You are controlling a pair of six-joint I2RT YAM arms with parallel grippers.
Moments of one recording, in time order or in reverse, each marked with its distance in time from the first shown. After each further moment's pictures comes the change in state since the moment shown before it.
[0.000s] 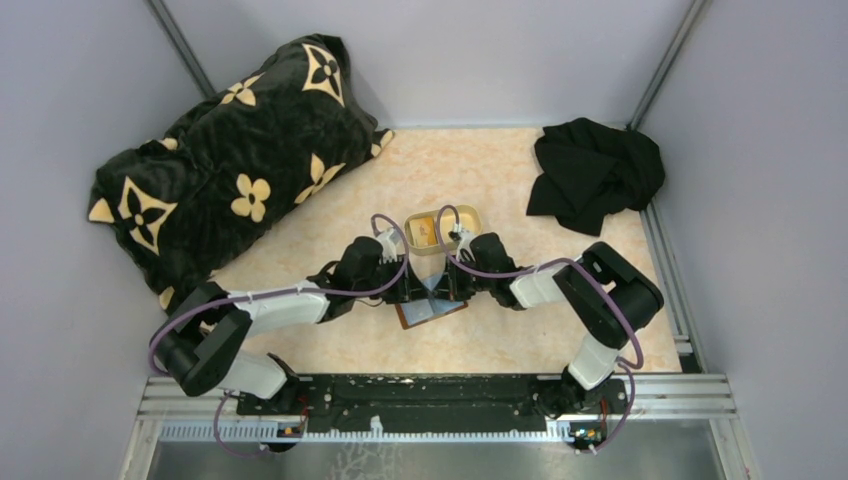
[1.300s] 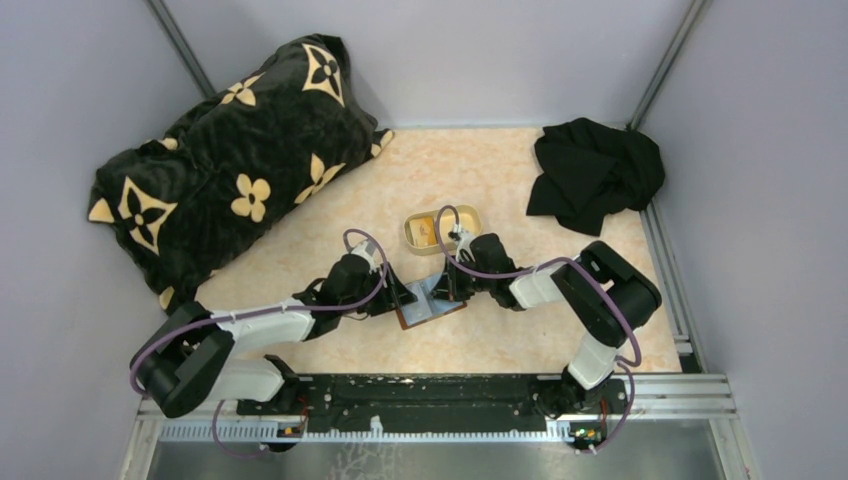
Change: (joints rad) left arm 0.000 -0.148 -0.164 -0.027 -0.212 -0.149; right arm 0.001 0.014 -0.006 0.032 -0.013 0.006
